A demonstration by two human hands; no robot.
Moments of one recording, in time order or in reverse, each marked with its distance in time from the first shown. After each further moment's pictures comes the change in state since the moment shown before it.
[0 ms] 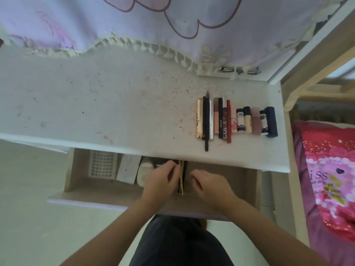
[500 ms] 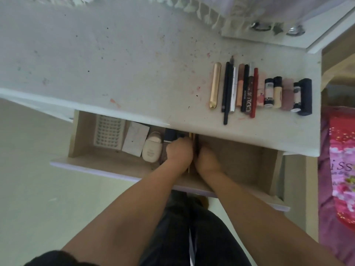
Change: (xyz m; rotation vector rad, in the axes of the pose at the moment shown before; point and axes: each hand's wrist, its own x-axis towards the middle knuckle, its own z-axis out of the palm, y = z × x) left_hand 0.037 -0.032 0.079 0.523 -0.295 -0.384; right_hand 0.057 0.017 0.095 0.245 -0.027 0.565
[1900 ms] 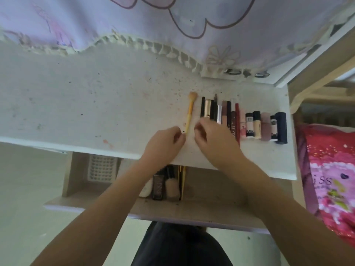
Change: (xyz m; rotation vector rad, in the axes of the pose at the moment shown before) left_hand 0.013 -0.007 -0.139 -0.415 0.114 0.261; right_hand -0.024 -0.088 -0.172 -0.067 0.274 -0.522
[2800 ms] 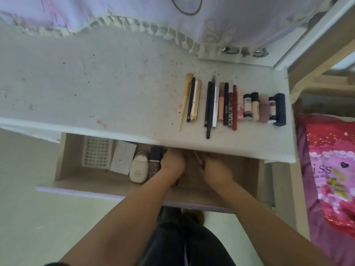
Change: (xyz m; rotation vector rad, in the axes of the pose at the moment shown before) left_hand -0.018 -0.032 0.128 0.145 -0.150 -0.304; right_hand -0.078 0.083 0.104 -0.168 -0.348 0.377
